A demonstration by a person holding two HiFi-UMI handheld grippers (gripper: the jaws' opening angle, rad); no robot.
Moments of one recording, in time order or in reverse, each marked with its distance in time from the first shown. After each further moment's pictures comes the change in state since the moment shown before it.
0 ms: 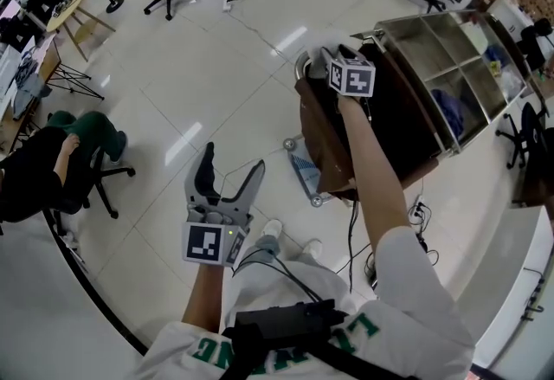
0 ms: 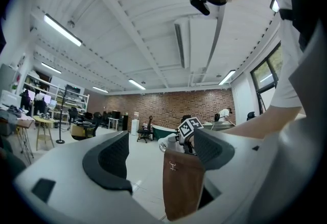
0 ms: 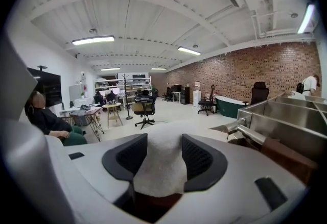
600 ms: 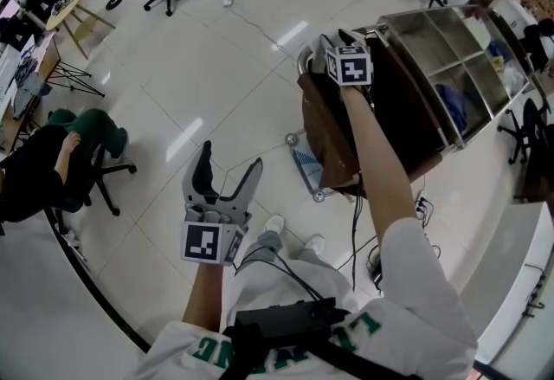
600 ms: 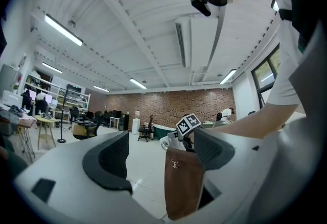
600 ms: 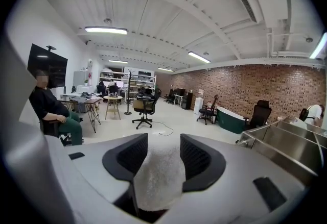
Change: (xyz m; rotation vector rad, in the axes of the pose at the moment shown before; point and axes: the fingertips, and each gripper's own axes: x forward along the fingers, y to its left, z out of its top) left arm -0.007 0.009 -0.001 0.004 -0.017 0.010; right arm 0.006 0.012 0.030 -0.182 -0.029 -0.021
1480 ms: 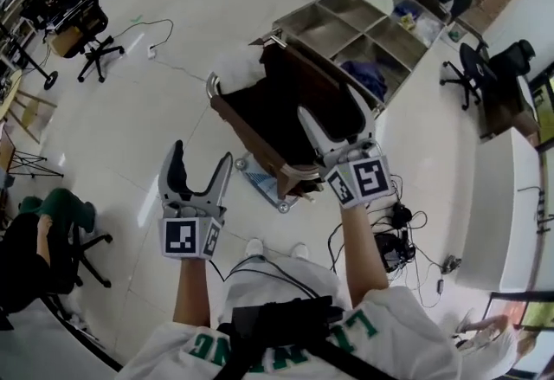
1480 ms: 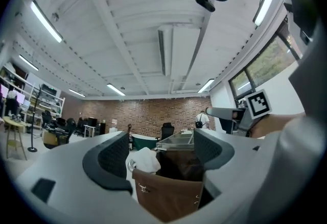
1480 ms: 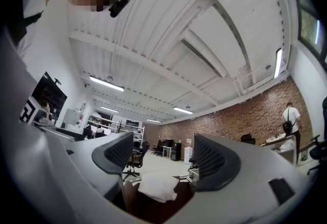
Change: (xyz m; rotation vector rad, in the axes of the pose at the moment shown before) left arm 0.061 -0.086 0.028 0.028 -0.088 -0.252; right arm -0.377 -0.010 0.050 0.058 -0.666 -0.154
